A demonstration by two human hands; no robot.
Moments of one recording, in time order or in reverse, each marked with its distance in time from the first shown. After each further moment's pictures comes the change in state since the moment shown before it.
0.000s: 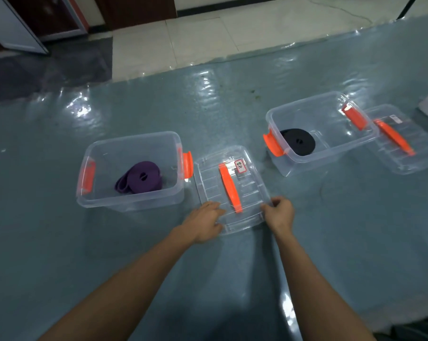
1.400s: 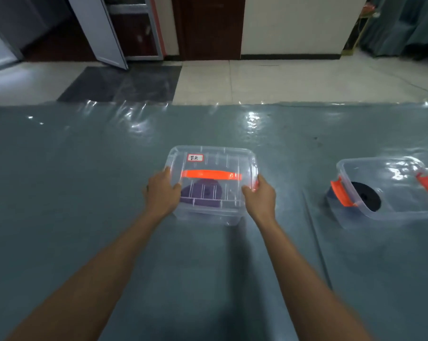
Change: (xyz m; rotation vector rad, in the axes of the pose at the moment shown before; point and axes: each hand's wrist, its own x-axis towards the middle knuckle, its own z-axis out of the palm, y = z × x) left_hand -0.126 -0.190 -0.118 -0.318 0.771 -0.727; right_hand -0.103 -0.192 0.125 0.049 -0.193 -0.582
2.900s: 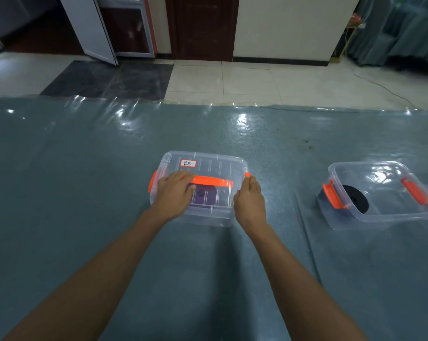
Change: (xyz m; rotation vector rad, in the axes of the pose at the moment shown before) left_hand 0.001 0.014 0.024 0.135 -0.062 0.450; right_hand 0.004 0.018 0.025 -0.674 -0.083 -0.205
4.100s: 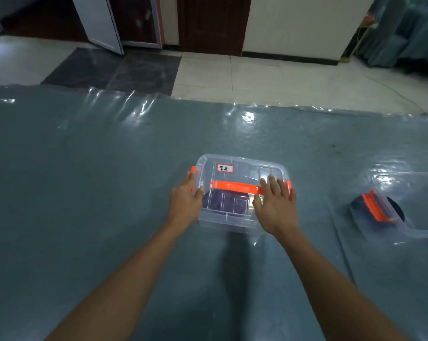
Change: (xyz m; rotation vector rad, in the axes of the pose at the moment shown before) left_hand -0.010 -0.068 -0.007 -0.462 0.172 -0.307; right_hand 0.005 -0.045 0.008 -0.305 -0.054 -0.066
